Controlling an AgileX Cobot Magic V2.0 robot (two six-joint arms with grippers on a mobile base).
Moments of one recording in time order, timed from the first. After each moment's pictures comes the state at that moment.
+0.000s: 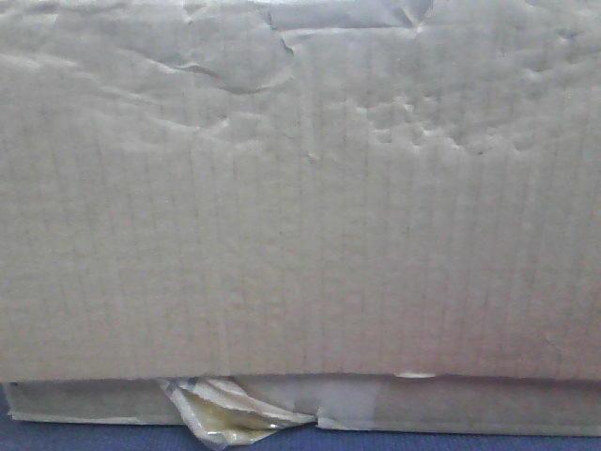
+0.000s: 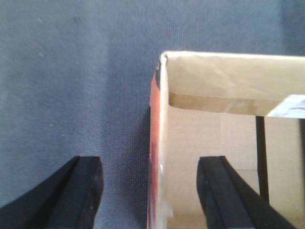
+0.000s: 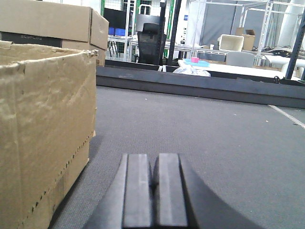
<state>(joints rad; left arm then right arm) 0.30 1.49 -1.30 -0.16 1.00 0.32 -0.06 0.00 0.00 0.11 0.02 -0.16</state>
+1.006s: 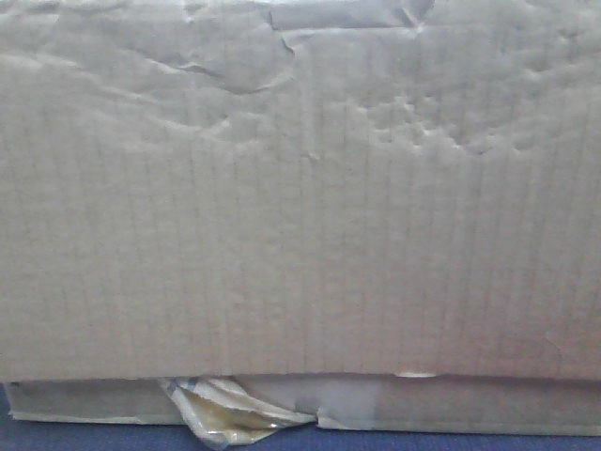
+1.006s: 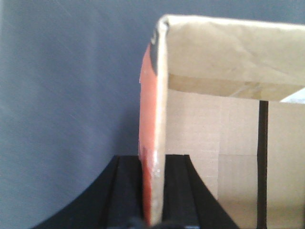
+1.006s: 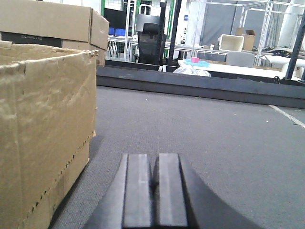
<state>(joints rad) 0.30 1.55 -1.51 -0.05 1.13 0.16 -0.06 0.00 0.00 0.11 0.02 -0.16</state>
